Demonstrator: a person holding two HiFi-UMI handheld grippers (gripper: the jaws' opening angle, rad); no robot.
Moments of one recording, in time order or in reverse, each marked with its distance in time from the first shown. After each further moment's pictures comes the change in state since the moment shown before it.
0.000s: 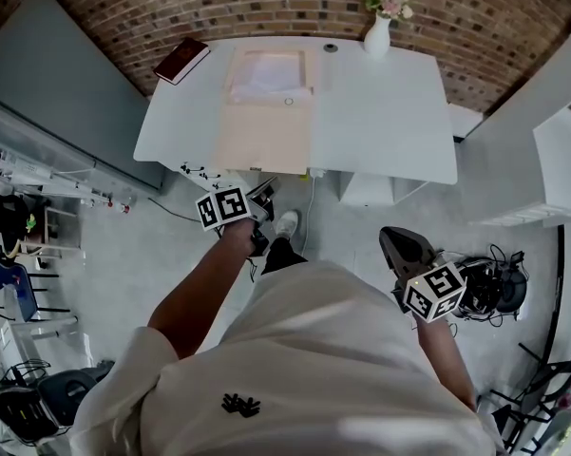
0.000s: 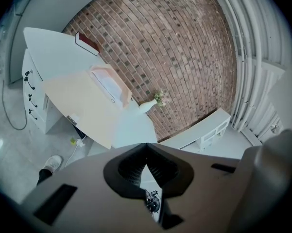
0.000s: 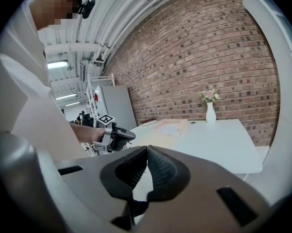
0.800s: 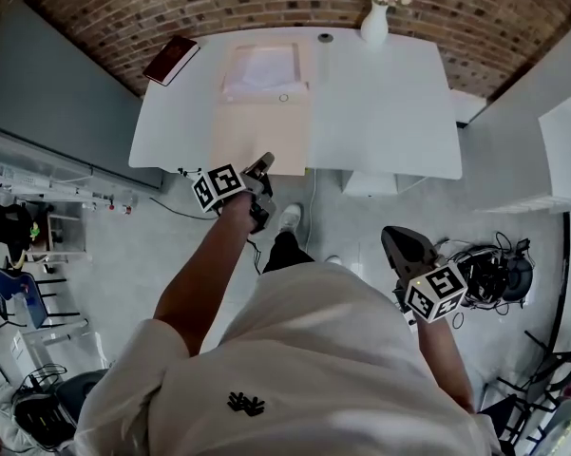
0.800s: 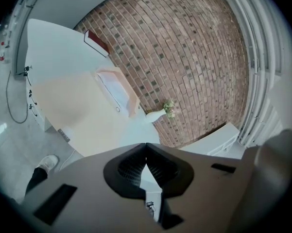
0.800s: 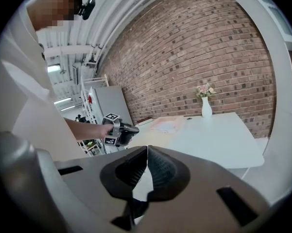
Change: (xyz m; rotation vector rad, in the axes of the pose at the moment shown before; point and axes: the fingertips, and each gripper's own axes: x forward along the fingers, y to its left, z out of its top) left arm 0.058 0.029 0.066 -0.112 -0.076 0.046; right arm 0.020 -0.034 -0.003 0.073 0.014 -0.025
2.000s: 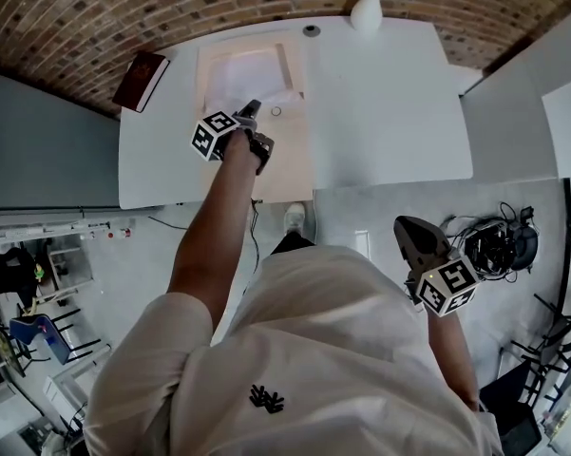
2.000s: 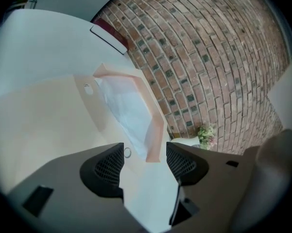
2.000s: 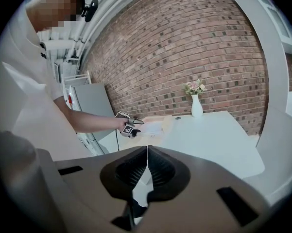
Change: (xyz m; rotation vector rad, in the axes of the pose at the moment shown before) left arm 0.184 0.091 0.184 -0.210 -0.074 0.235; right arm 0.103 -0.066 0.051 0.069 0.034 -0.144
